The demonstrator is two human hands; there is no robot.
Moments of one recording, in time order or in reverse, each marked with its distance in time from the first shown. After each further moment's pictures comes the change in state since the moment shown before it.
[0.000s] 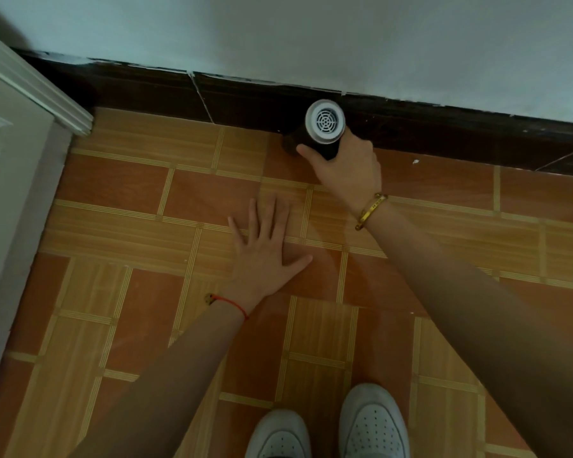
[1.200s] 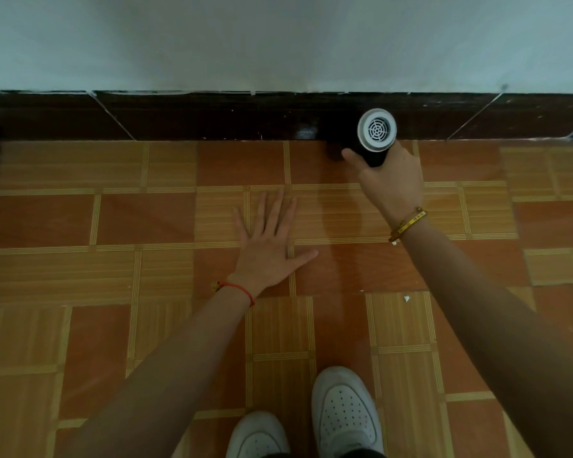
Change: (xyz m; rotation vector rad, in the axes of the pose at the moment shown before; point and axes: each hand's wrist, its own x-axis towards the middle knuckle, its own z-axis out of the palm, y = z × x) left_hand 0.035 0.078 0.017 0.061 -0.071 0.251; right_hand -0.038 0.106 -0.099 -0.053 0.251 0.280
